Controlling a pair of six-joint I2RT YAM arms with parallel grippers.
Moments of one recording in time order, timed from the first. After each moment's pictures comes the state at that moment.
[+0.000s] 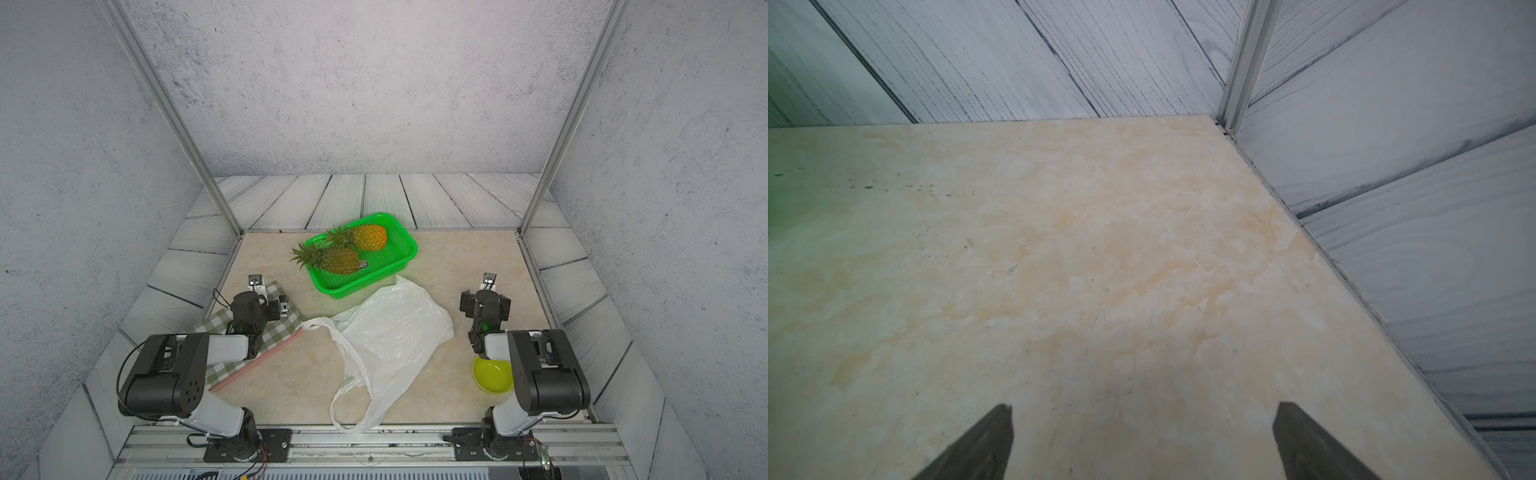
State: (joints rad) left arm 0.00 1.55 0.43 0.67 -0.13 0.00; right arm 0.06 1.55 0.44 0.67 0.31 0.04
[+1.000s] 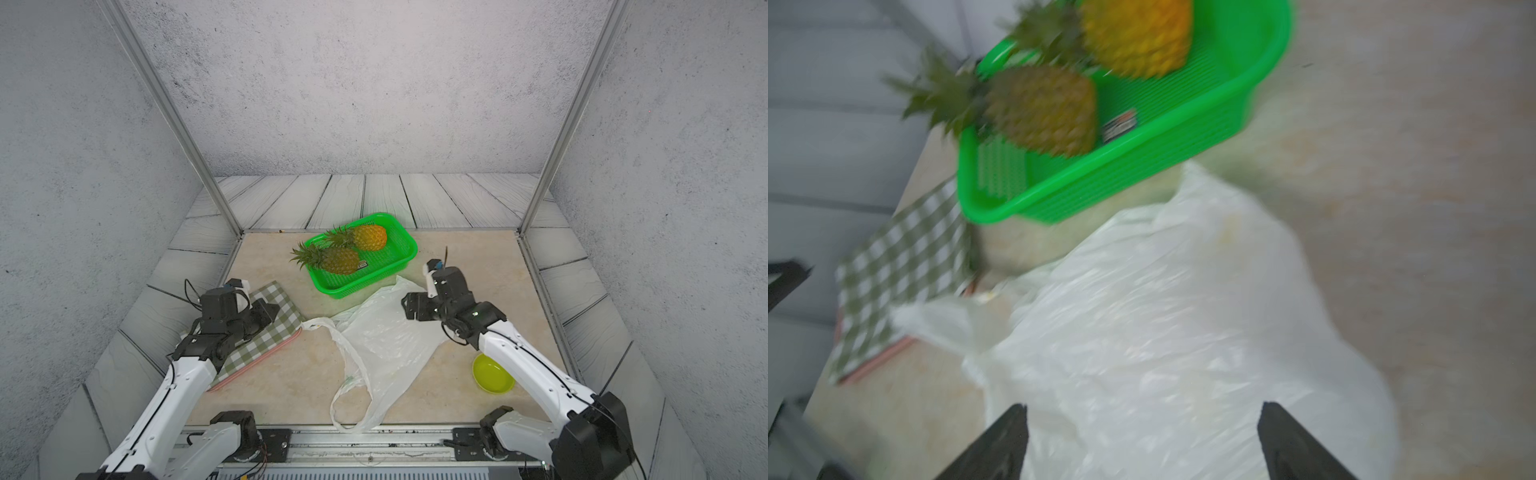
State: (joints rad) left arm -0.05 0.85 0.65 -0.50 0.33 -0.64; right arm 0.62 1.15 0.92 -0.51 -0.12 0.42
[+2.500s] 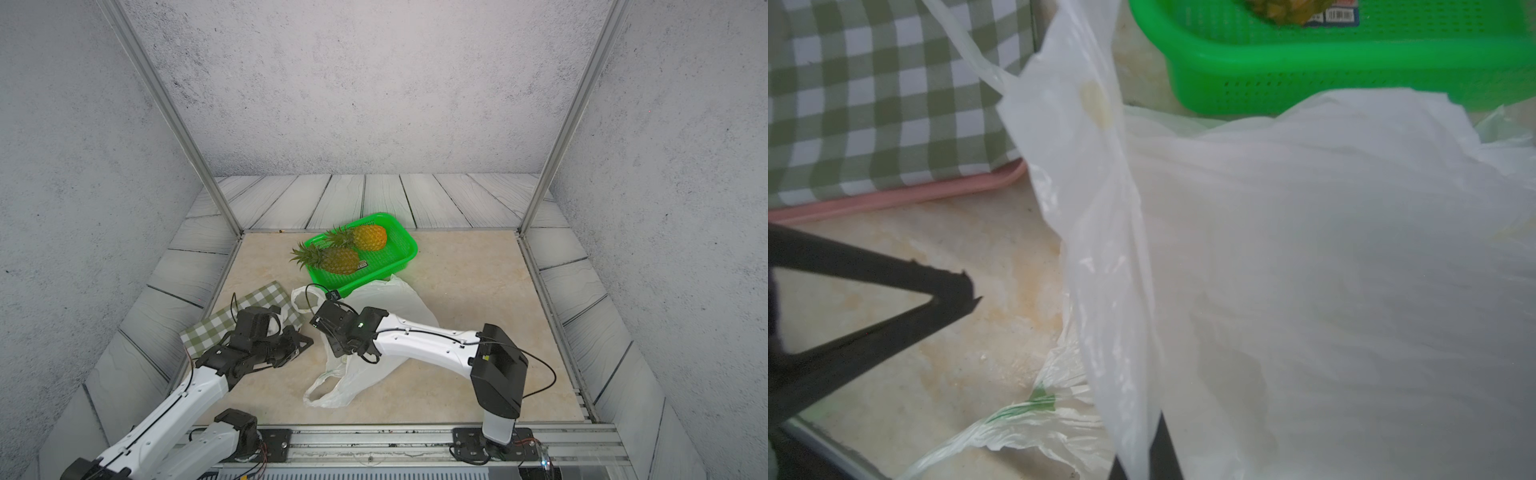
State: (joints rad) left arm -0.32 0.92 0.55 -0.44 0.42 -0.86; right arm 1.17 1.75 1.48 -0.77 0.30 0.55
